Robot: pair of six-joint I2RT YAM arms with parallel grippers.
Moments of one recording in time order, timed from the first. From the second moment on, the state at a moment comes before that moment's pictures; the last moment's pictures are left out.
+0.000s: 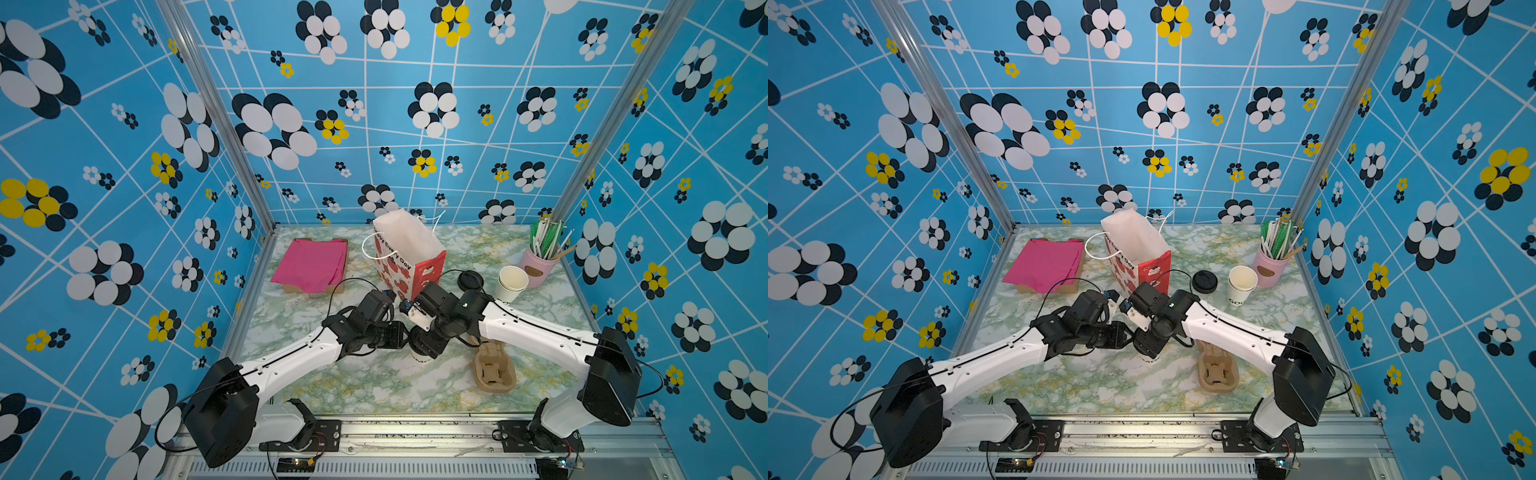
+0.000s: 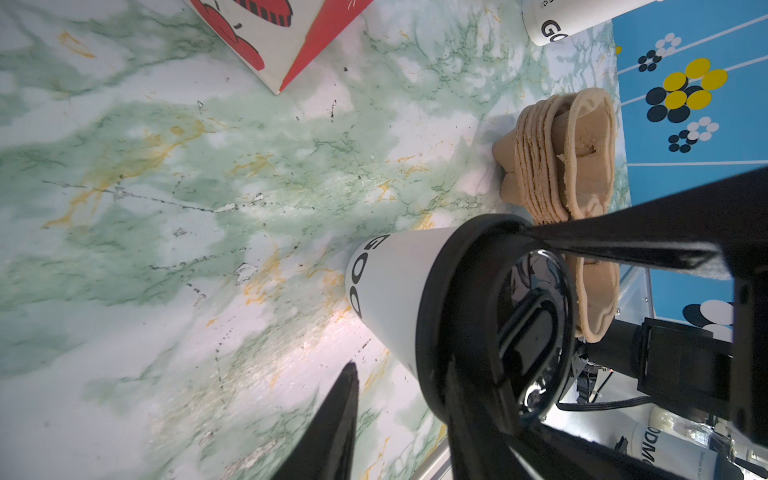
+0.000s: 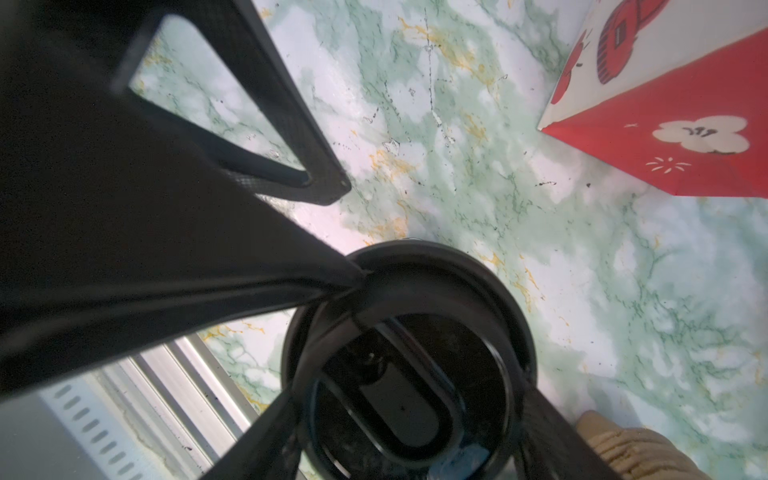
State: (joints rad) left arm -0.75 1.29 0.78 -0.35 0.30 -0.67; right arm 0.93 1.59 1.24 -0.90 -0.01 -0.09
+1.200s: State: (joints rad) left arm -0.85 1.24 0.71 -0.24 0.17 -0.82; right arm 0.93 1.59 1.24 -0.90 -0.01 -0.09
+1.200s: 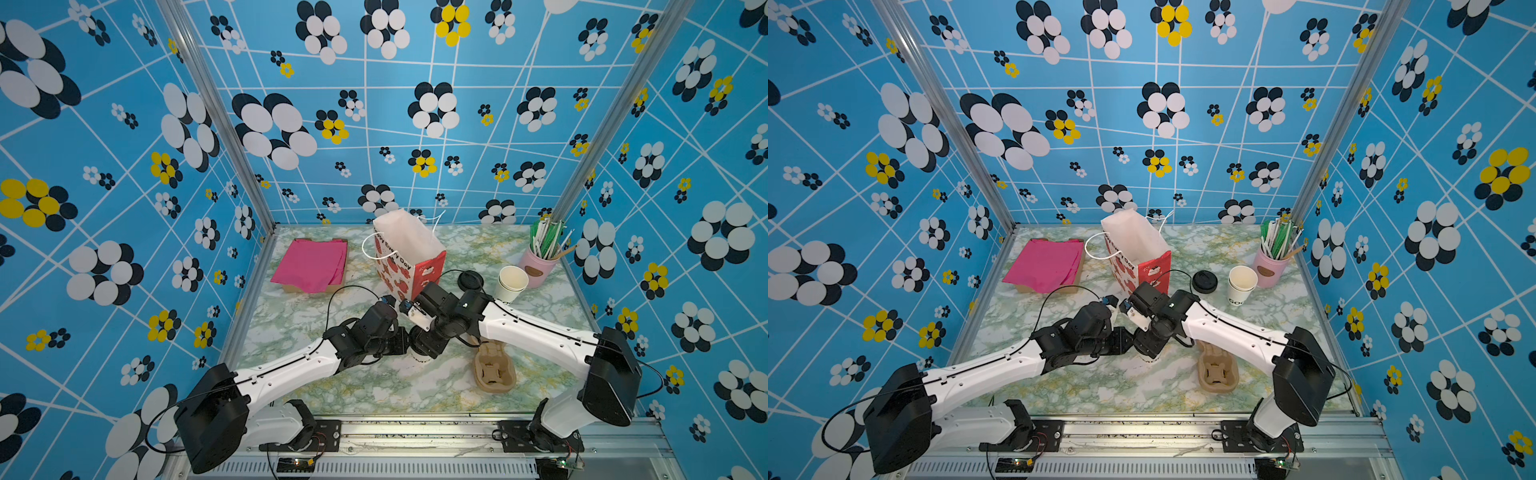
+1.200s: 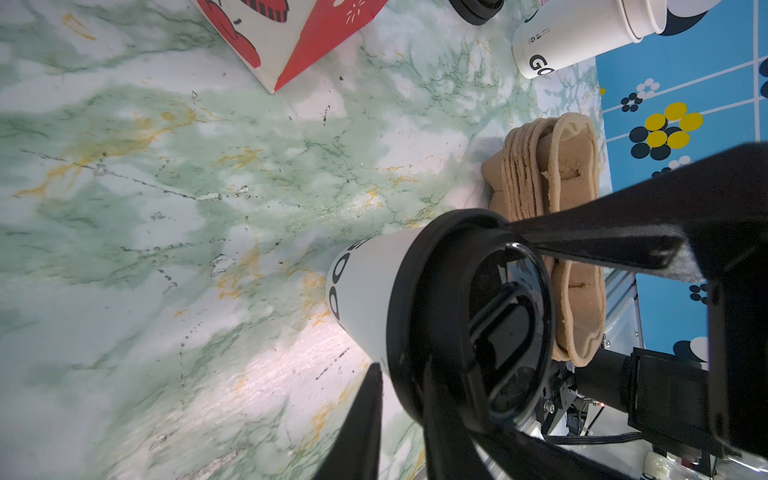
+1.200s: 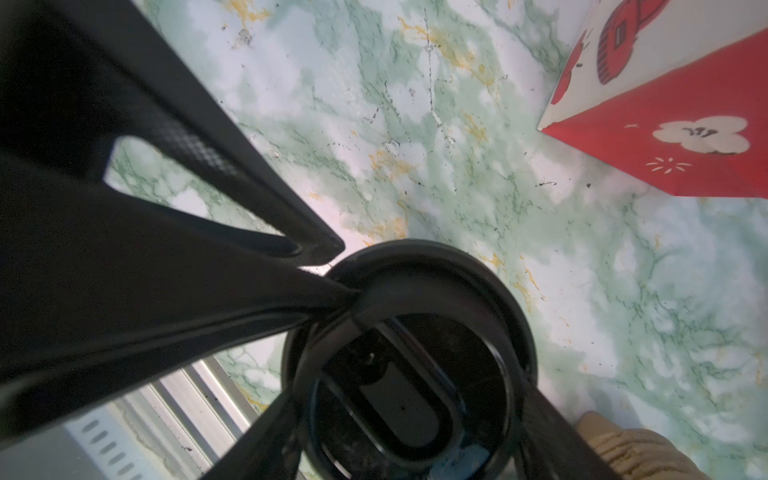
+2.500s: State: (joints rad) left arm -0.62 0.99 0.63 -0.31 0.31 -0.76; right arm 0.82 1.64 1.29 -0.92 -0.22 -0.63
